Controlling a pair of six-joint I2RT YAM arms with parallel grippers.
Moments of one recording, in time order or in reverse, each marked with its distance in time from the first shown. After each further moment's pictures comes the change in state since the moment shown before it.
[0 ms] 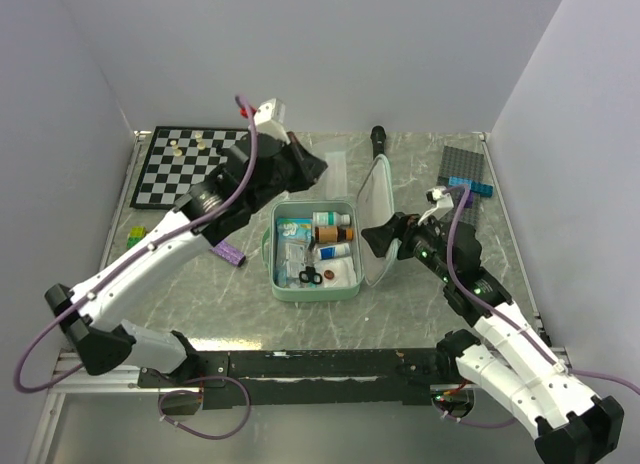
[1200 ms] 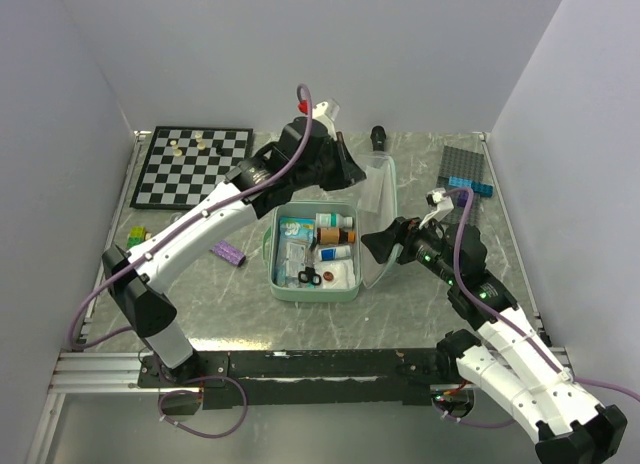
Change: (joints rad) left arm -0.016 0.313 0.287 -0.106 0.239 -0.018; right arm 0.000 -0.050 0.012 -0.055 -0.067 -0.016
